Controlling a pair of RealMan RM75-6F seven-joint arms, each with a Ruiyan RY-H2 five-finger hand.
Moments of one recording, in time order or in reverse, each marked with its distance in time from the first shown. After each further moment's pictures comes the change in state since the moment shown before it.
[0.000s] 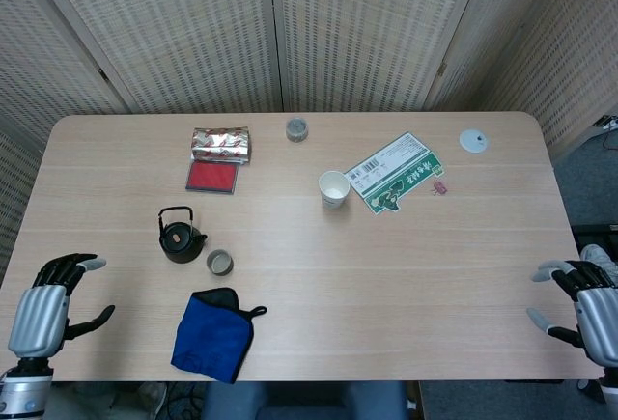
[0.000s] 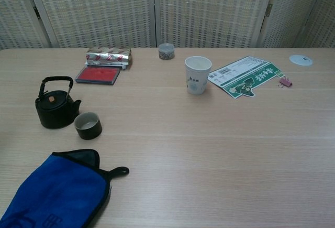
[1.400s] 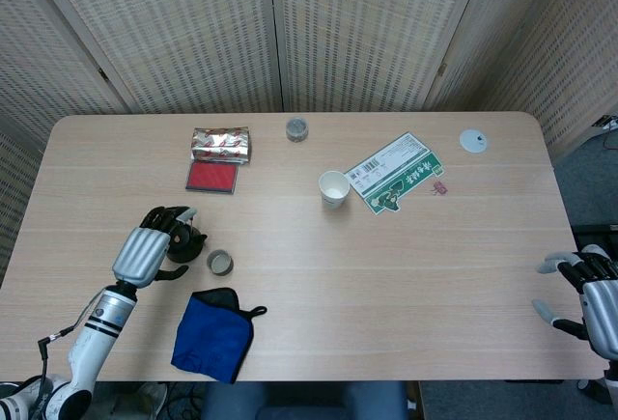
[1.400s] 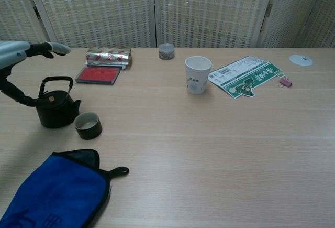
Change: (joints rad) left arm -0.394 -0.235 -0.094 0.324 -0.120 -0.402 0.076; right arm 0.010 0.031 0.023 -0.040 0.025 -0.010 -0.039
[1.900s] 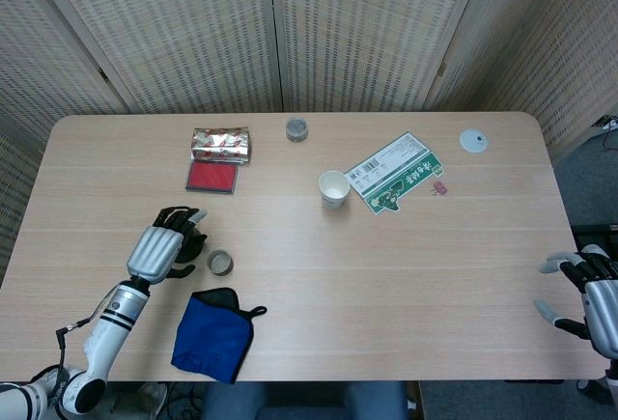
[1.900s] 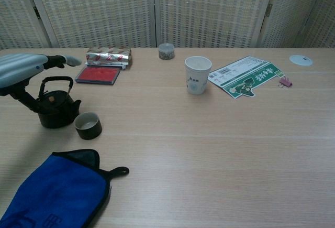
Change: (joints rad) left arm -0.051 -0.073 0.016 0.101 -0.042 -0.040 0.050; right arm 0.000 -0.003 0.002 0.015 0.010 -0.007 0.018
